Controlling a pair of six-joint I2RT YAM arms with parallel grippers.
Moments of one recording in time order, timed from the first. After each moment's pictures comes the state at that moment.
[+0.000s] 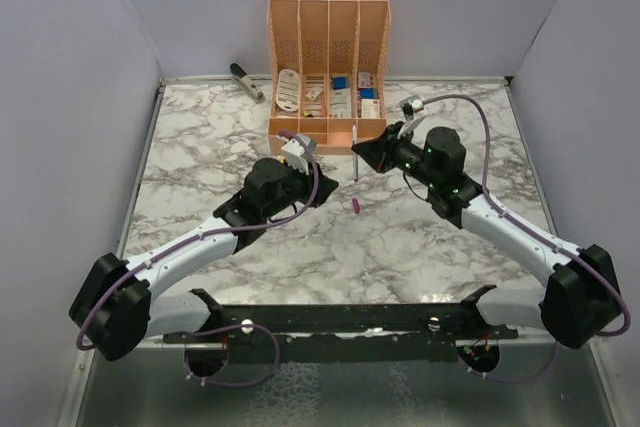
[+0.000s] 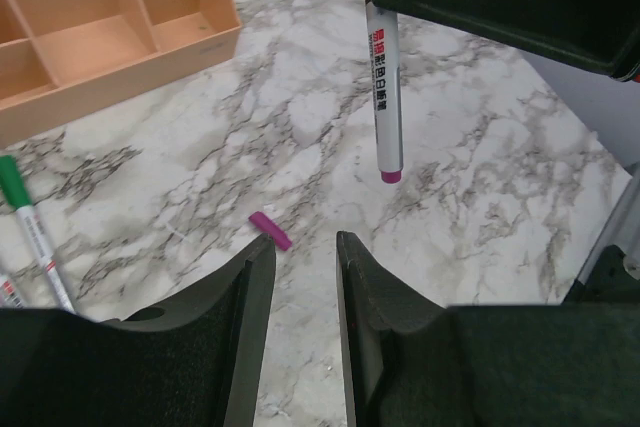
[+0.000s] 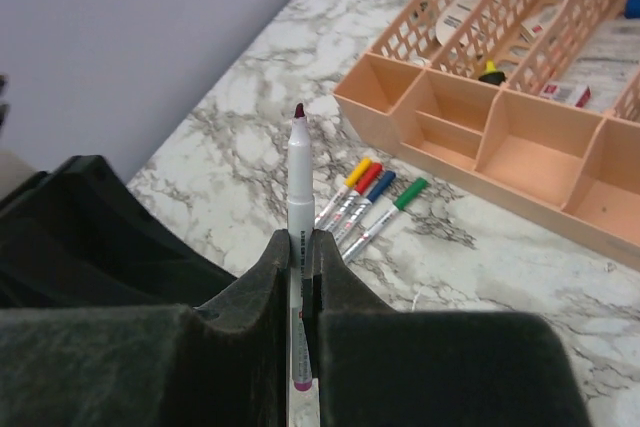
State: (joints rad) left arm -0.71 1.18 0.68 0.24 0.10 -0.37; right arm 0.53 1.28 0.86 0.29 -0.26 0.40
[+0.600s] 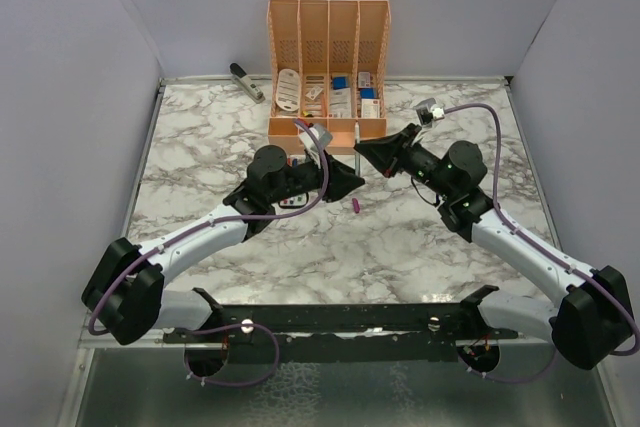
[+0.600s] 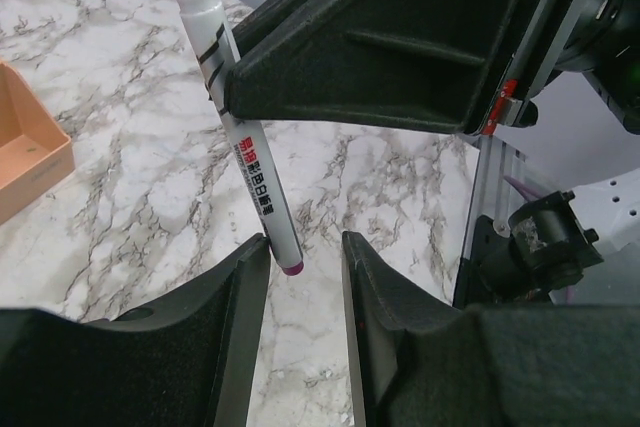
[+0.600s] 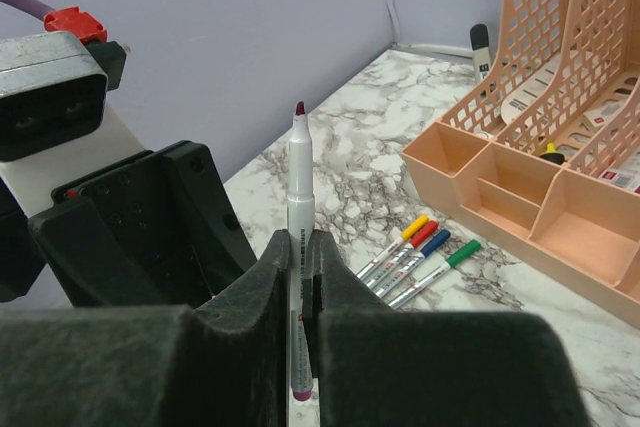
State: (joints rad) left arm -0.71 1.29 0.78 0.48 0.48 -0.38; right arm 0.53 1.13 0.74 0.53 -0.38 0.44
